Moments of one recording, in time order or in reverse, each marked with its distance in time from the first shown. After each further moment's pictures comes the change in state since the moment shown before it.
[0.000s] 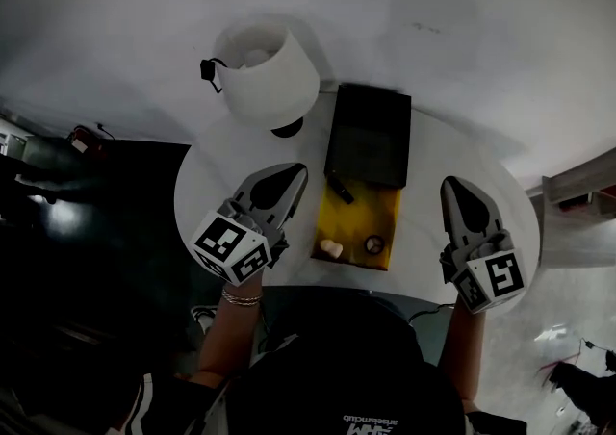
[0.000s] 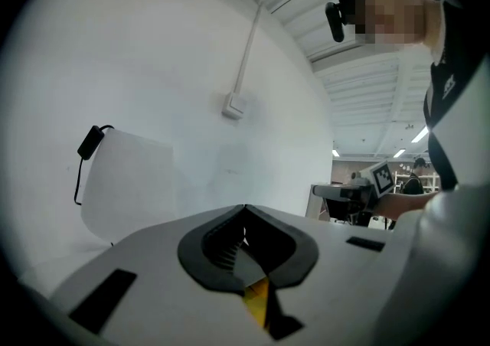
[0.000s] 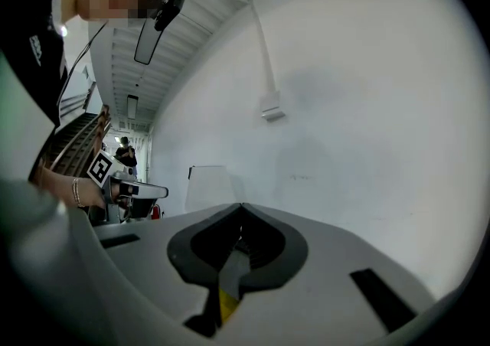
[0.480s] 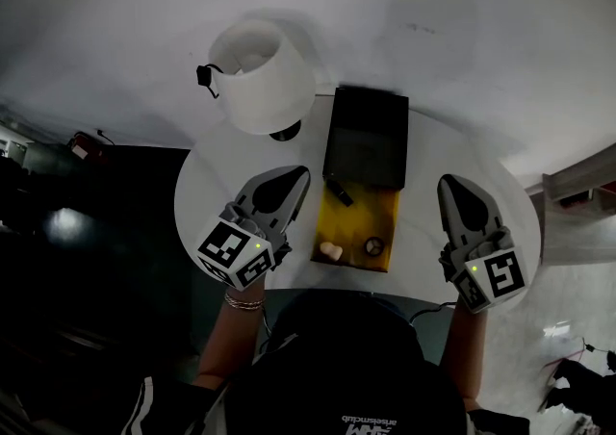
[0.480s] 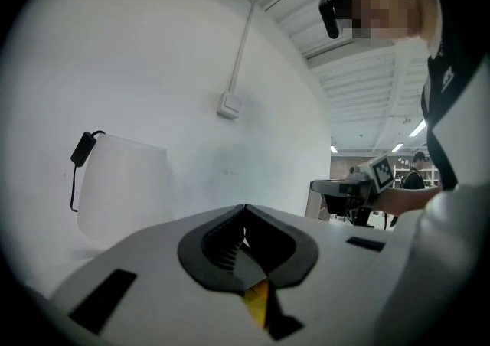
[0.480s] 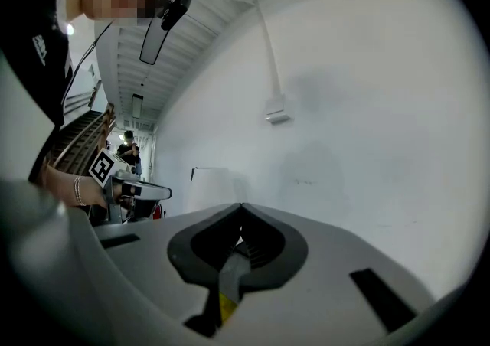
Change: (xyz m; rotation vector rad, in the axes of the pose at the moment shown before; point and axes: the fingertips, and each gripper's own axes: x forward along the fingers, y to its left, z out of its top) left arm 0.006 -0.008 0.003 0.041 0.006 -0.006; right arm 0.002 0.003 0.007 -0.032 -0.005 0.020
